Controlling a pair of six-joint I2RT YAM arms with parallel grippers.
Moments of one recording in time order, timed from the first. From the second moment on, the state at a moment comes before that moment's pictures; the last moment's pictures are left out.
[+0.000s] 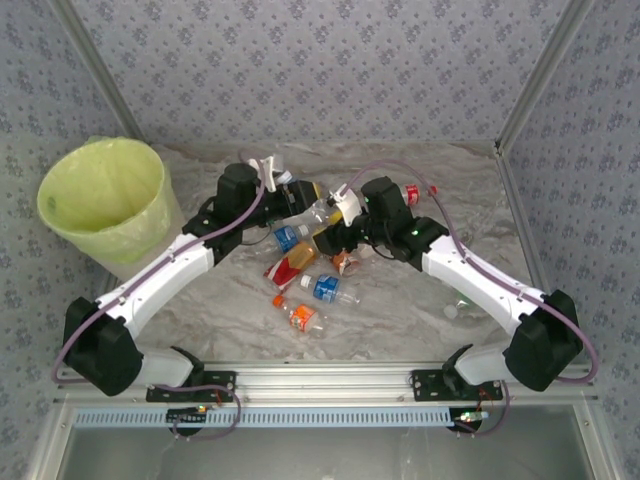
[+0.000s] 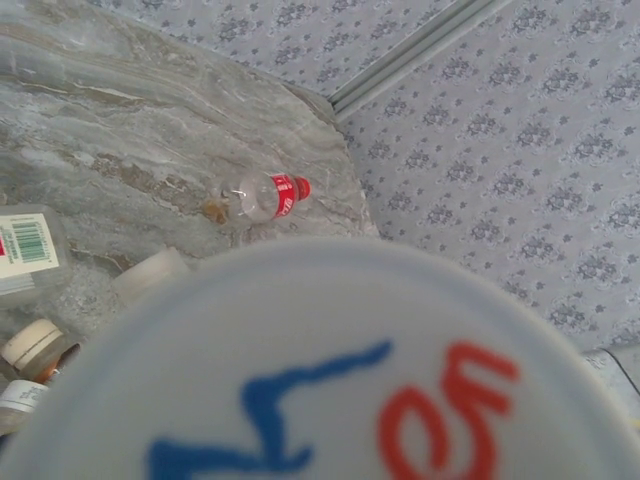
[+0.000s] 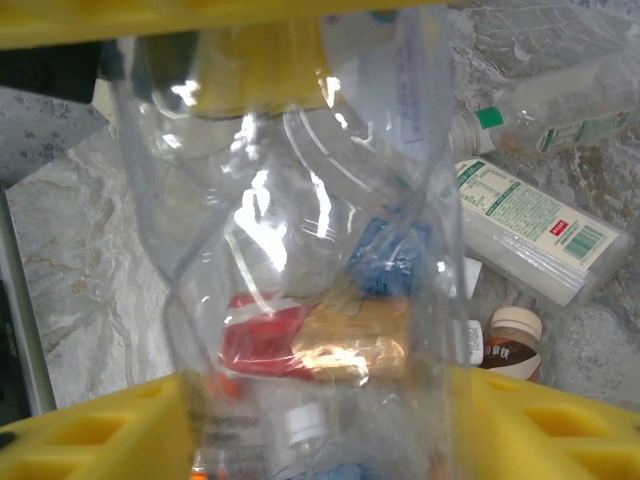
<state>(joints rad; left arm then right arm) -0.57 1.34 1.10 -0.09 0.33 -0.80 0.67 1.36 1.12 -0.33 -0.36 0.01</state>
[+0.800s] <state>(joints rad) -0.48 1.15 1.47 -0.51 -0.37 -0.29 0.44 1.13 0.90 -0.21 0.28 0.46</state>
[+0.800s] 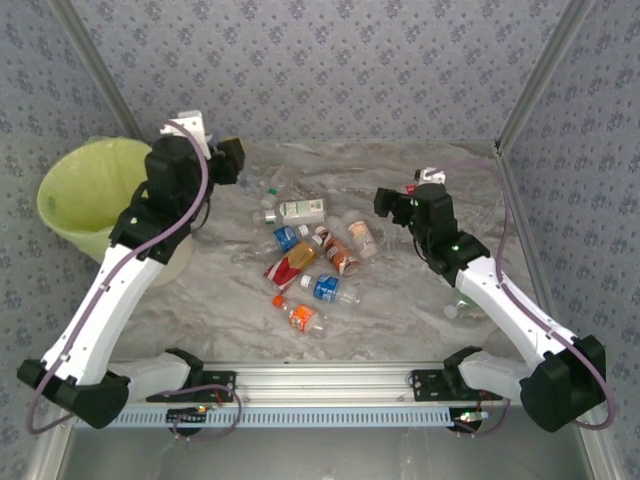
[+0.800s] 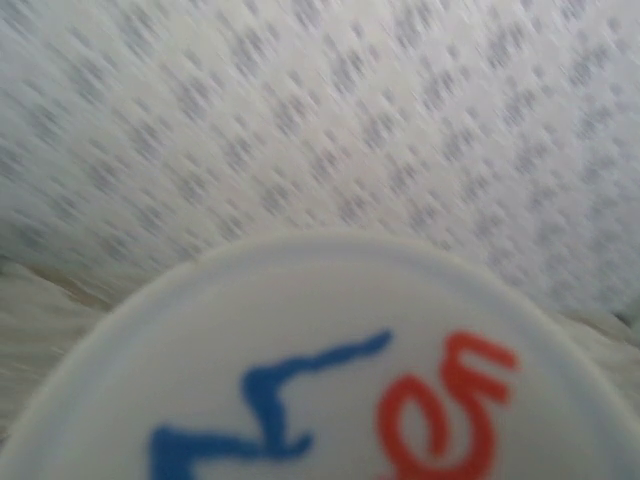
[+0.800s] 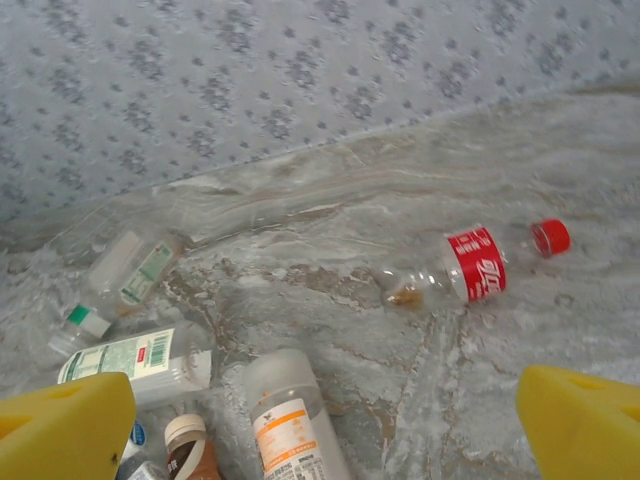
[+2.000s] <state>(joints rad) 0.17 1.32 1.43 -0.85 -0.70 -0.37 0.33 1.07 0.84 -0.20 0.15 0.58</state>
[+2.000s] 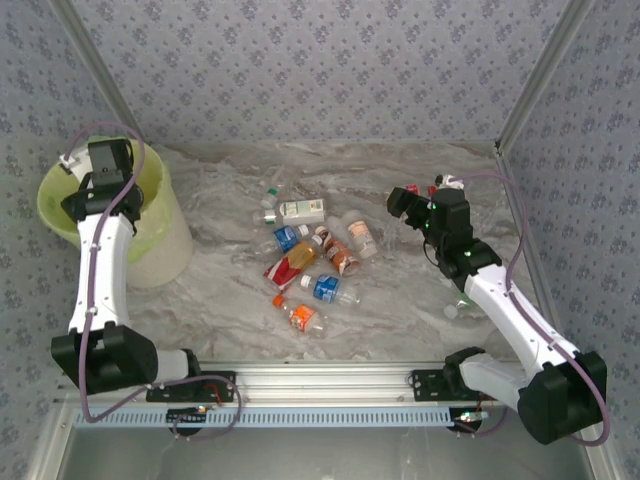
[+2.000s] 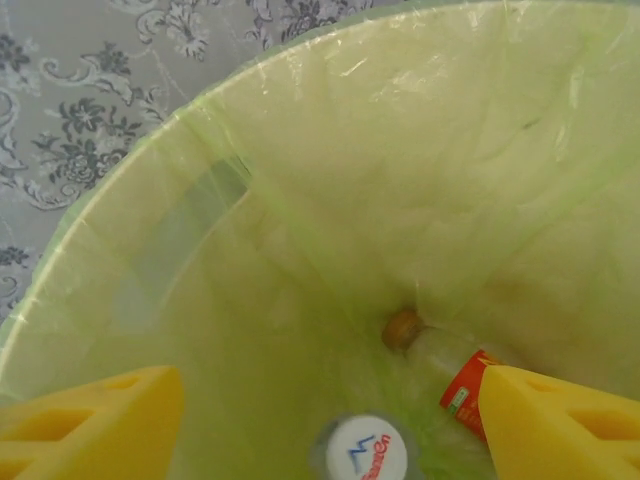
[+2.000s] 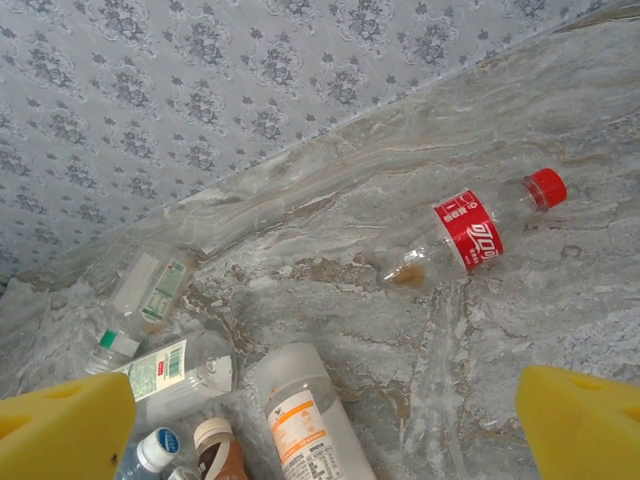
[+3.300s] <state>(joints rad) -0.37 1.21 1.45 -0.67 0.11 -0.43 0.30 1.18 0.89 -0.29 0.18 0.59</state>
